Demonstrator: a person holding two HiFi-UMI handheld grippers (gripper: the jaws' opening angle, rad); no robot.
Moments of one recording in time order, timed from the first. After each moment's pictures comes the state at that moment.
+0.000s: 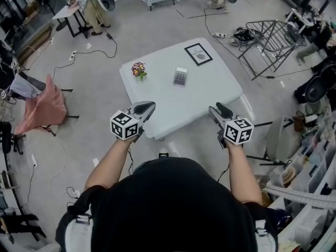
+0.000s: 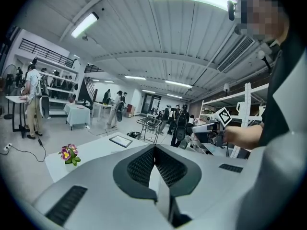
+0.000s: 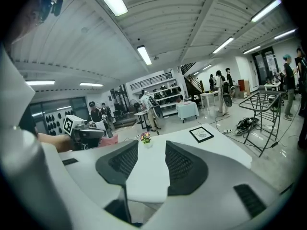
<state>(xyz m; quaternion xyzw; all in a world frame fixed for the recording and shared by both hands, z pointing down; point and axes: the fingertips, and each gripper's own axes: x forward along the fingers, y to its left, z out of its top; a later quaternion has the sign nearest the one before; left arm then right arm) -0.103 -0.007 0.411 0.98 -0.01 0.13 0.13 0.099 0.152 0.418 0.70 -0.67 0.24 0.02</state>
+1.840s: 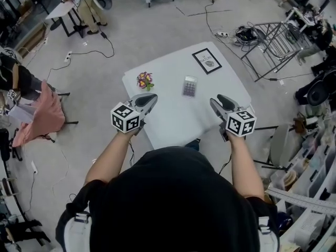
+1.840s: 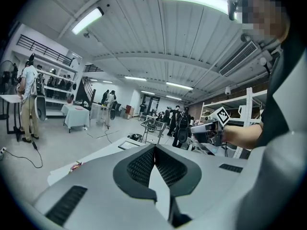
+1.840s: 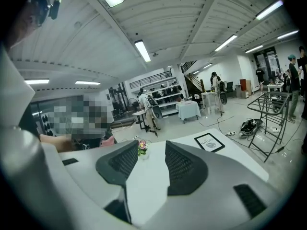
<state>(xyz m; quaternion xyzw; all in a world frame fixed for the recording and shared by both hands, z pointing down) -0.065 -0.161 0.423 0.98 0.00 0.12 0.13 0.129 -0.005 0.425 0.70 -0.67 0.25 0.03</state>
